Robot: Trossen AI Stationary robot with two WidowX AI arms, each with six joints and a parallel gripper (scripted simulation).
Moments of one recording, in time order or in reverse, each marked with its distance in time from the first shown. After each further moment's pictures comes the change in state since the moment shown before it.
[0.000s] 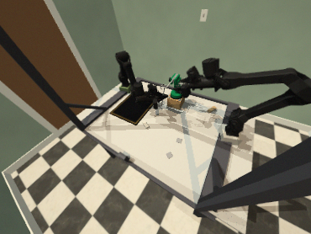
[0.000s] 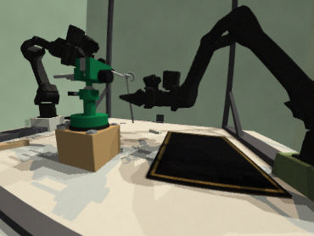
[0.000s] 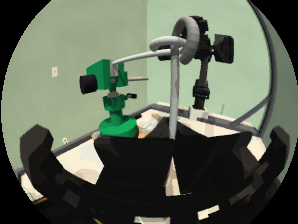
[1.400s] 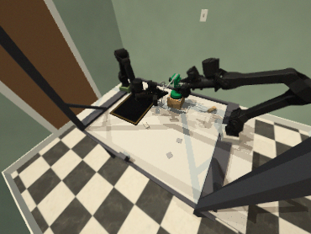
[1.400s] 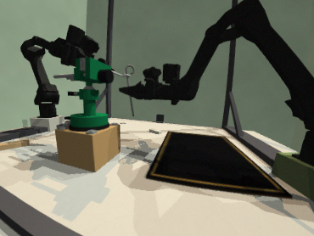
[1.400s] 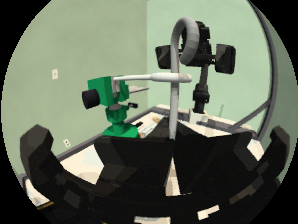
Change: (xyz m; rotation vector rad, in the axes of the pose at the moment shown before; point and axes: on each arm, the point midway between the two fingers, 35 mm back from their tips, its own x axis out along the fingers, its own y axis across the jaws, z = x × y) left arm 0.001 0.001 0.024 0.006 0.003 0.004; right arm 0.000 0.000 0.000 0.000 0.000 0.000
